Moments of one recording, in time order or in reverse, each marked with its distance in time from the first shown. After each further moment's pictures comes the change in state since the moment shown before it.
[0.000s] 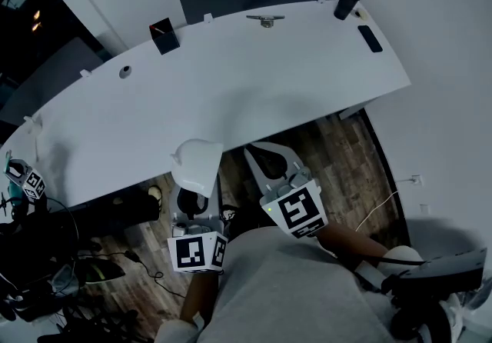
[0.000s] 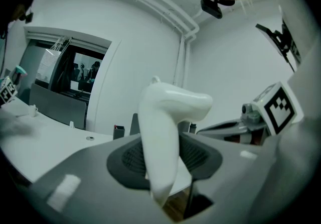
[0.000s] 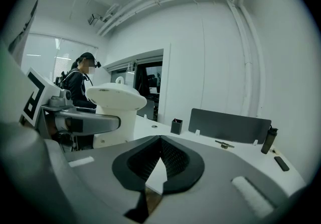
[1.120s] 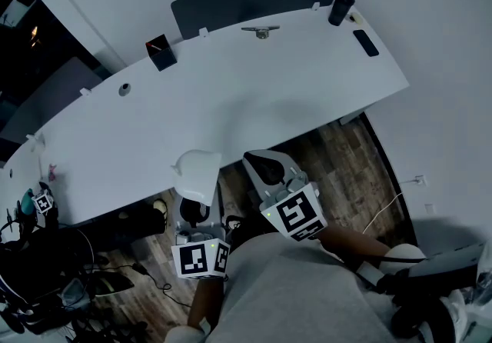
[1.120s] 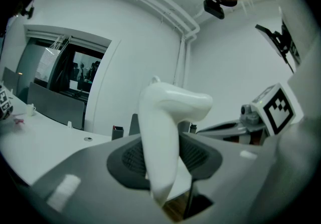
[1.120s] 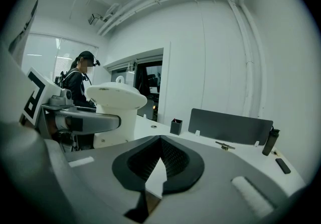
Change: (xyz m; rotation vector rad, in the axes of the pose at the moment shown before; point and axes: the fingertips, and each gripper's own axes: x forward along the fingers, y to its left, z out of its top) left arm 0.016 0.002 0.003 -0.005 -0.001 -0.006; right arm 0.012 -0.011 0.002 -0.001 0.004 0.011
